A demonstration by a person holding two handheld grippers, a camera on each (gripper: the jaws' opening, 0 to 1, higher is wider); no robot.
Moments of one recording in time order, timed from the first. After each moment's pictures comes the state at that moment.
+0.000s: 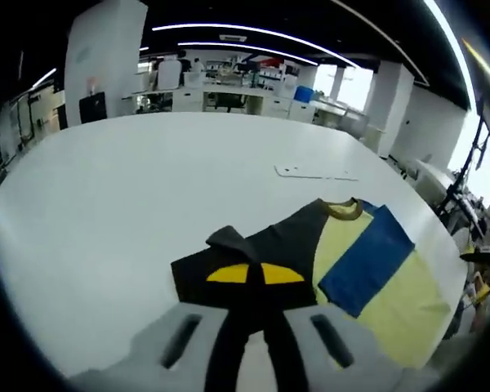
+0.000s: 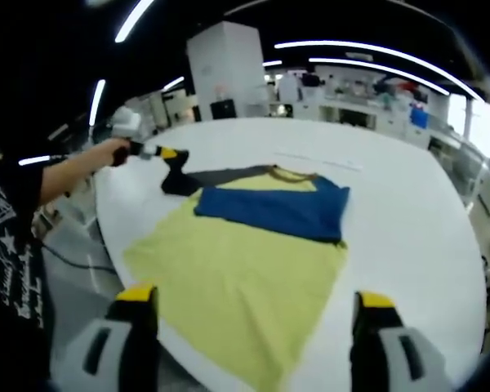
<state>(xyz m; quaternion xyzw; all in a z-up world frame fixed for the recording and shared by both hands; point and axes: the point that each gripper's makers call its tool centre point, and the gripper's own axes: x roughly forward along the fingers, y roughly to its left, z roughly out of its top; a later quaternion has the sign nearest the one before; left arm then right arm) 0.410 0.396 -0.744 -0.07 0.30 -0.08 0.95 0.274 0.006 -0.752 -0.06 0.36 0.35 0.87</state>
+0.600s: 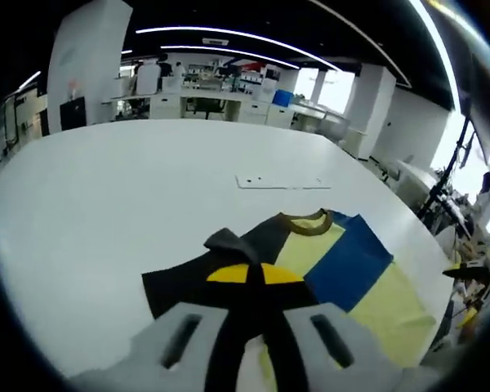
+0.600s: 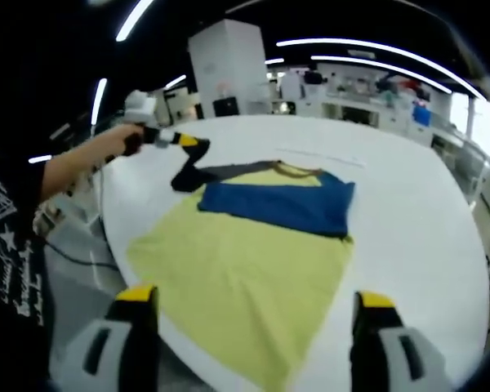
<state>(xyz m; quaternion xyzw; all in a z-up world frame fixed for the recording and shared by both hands) 0.437 0.333 -0.729 -0.07 0.29 -0.13 0.95 0.268 0.011 -0.760 -0.06 0.36 0.36 0.86</state>
